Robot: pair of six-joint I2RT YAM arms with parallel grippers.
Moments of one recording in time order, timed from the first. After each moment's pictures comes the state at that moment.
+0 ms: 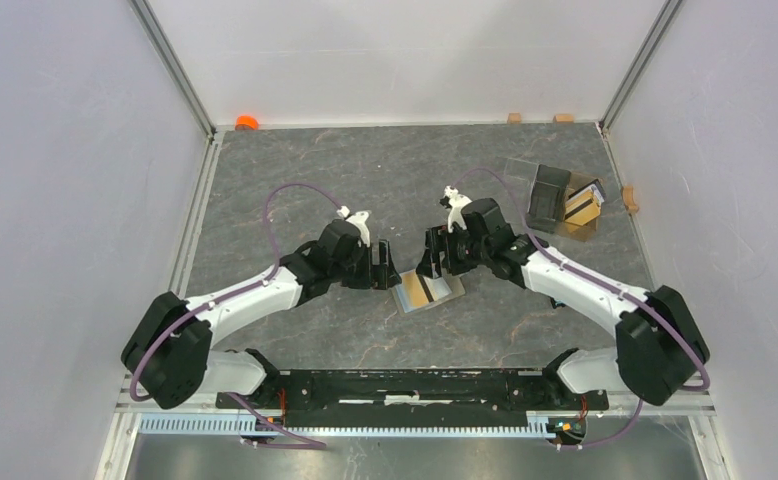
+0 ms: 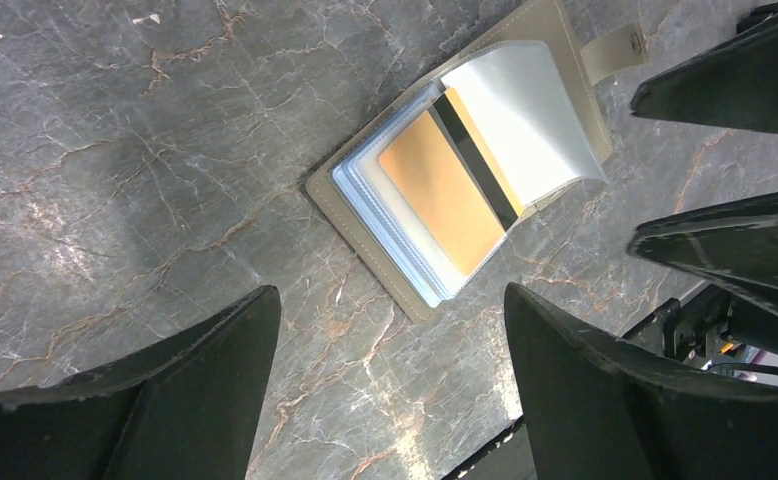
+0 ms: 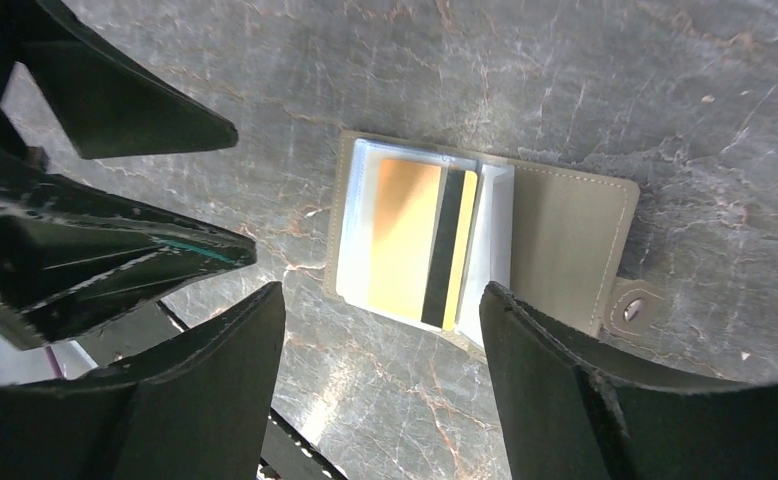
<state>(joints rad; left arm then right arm) -0.70 1.32 0.70 -0.14 0.13 -0.58 0.62 1.37 0.82 -0.22 -0.28 0.41</state>
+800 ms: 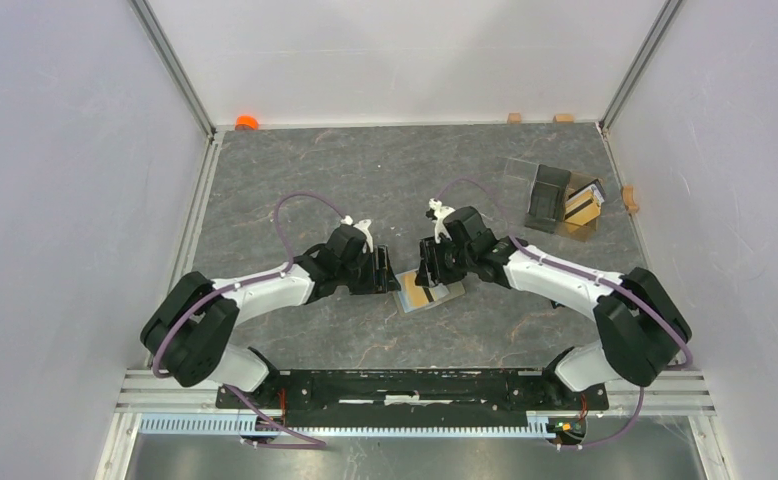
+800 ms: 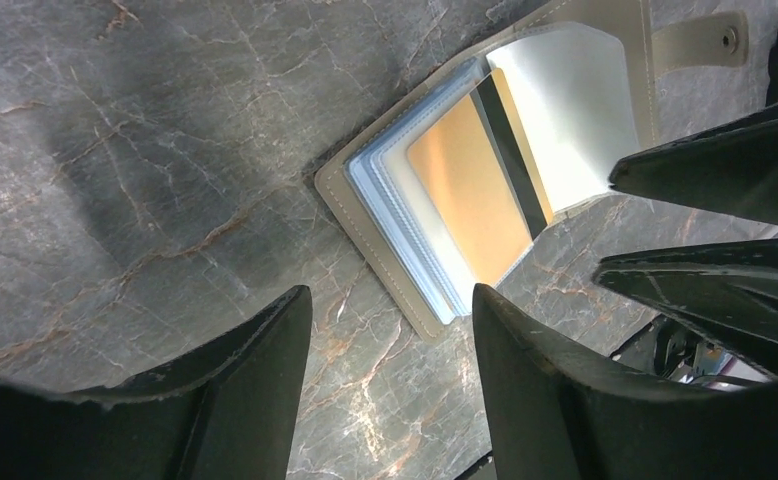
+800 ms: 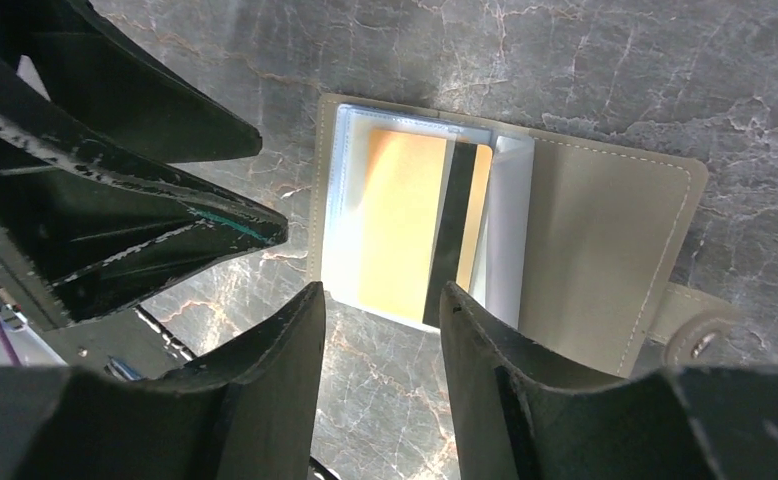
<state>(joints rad) -0.69 1.44 0.66 -0.05 0.19 -0.67 0.69 1.44 0.82 -0.23 -0.23 0.43</state>
